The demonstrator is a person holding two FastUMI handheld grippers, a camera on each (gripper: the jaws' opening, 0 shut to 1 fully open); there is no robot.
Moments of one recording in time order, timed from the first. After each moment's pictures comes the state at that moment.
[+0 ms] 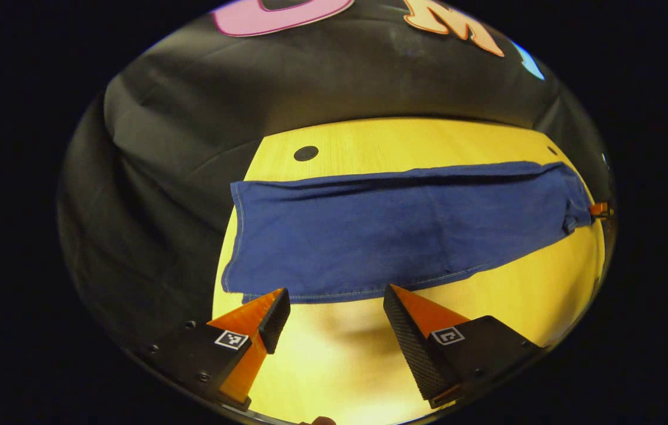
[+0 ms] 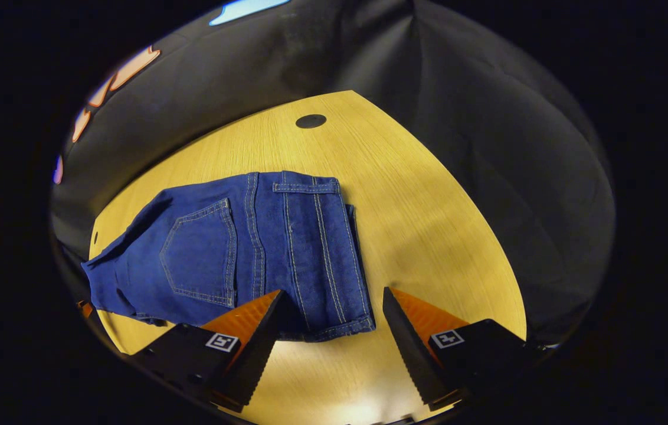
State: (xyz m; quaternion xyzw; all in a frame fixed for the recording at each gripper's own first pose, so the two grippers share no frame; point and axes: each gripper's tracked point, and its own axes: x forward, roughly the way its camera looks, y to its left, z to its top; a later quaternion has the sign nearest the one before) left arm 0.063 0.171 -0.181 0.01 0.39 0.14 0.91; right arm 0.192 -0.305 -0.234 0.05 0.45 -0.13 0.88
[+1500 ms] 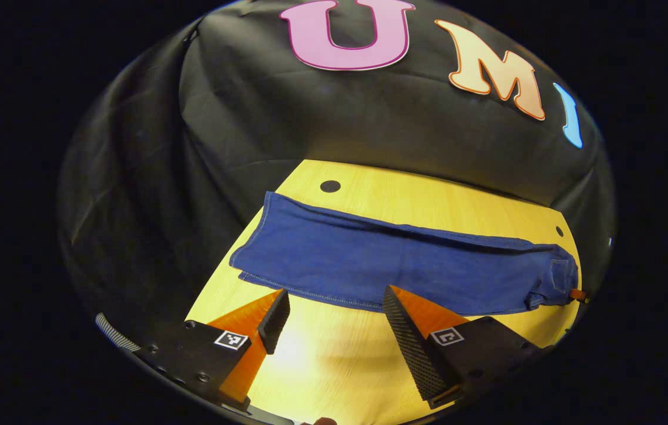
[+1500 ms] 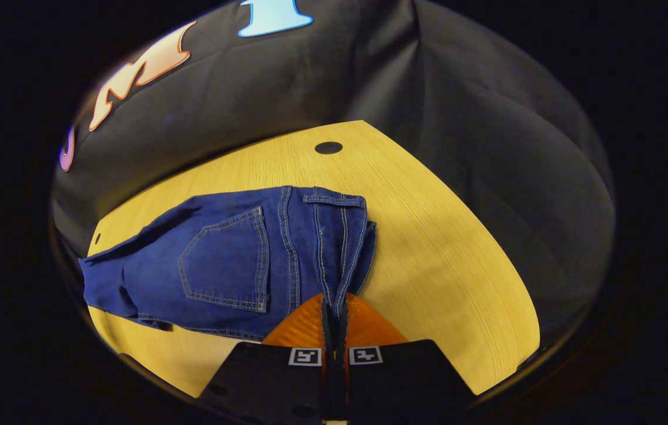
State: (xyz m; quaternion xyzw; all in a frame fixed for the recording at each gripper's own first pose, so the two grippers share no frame) left arm 0.067 0.128 -0.131 -0.09 0.28 0.22 0.93; right arm 0.200 -0.278 -0.213 0.04 0.36 -0.14 0.92
